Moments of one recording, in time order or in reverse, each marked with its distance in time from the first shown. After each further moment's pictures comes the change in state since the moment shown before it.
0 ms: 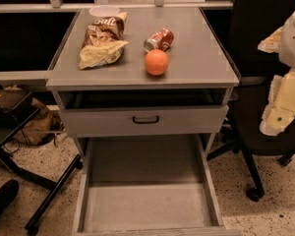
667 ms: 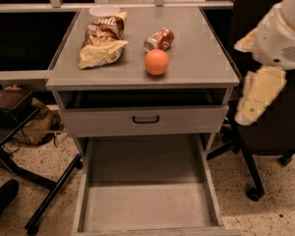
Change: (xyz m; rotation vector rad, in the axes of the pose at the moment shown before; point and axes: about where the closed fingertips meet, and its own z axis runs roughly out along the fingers) arm -0.026 -0.022 0.030 -0.020 -0.075 -0.039
